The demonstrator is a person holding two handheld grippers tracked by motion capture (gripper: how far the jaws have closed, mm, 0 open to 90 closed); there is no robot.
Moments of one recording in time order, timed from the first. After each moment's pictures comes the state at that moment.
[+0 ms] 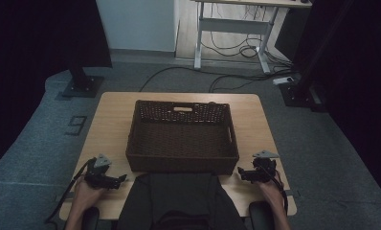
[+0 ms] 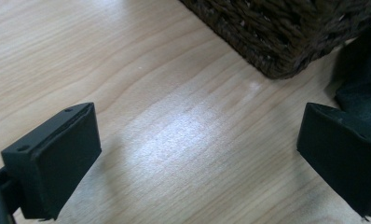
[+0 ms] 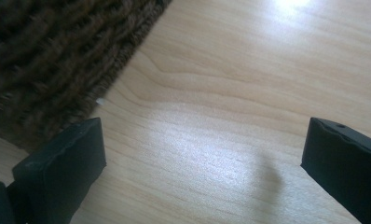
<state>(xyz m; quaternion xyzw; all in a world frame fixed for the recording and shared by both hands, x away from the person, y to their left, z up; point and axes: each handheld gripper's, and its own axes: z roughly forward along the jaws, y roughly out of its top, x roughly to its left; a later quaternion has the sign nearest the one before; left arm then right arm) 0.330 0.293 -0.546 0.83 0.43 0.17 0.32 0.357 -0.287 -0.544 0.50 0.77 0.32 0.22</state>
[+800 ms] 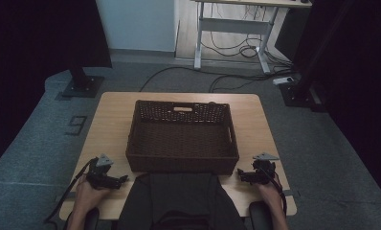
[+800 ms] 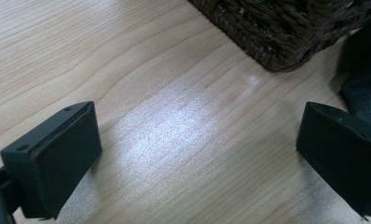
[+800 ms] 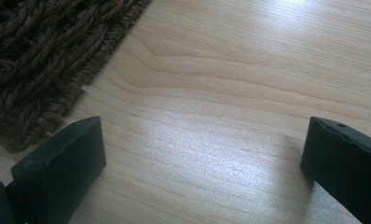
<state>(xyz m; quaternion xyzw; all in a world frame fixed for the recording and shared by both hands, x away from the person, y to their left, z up) 0.334 0.293 -0.548 0.83 0.43 0.16 0.31 0.357 -0.289 -0.557 0.52 0.76 0.32 0.21</state>
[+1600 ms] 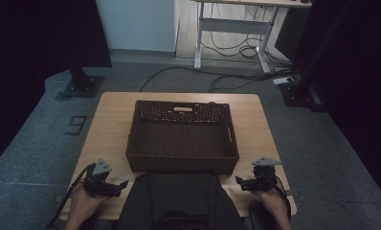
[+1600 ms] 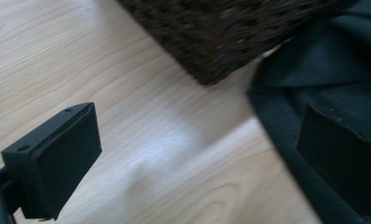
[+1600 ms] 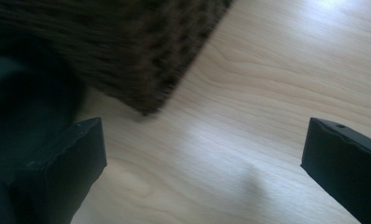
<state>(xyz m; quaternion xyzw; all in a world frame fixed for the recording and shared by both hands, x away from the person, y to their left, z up) 0.290 0.273 -0.511 0.83 0.41 0.17 0.34 0.317 -0.273 -0.516 0.46 0.80 0.35 0.18</state>
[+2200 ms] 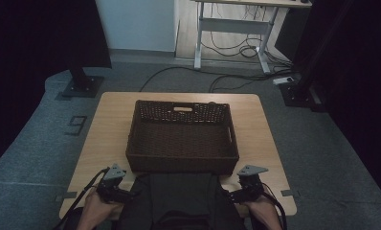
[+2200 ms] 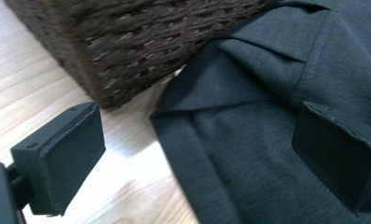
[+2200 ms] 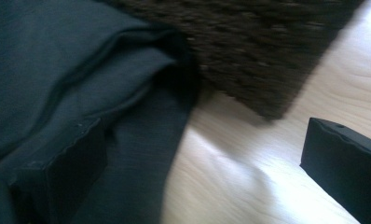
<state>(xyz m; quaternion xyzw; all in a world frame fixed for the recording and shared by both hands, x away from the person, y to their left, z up) 0.281 0.233 -0.513 0.84 0.38 0.11 0.38 0.290 -0.226 -0.514 0.40 0.83 0.37 0.12</state>
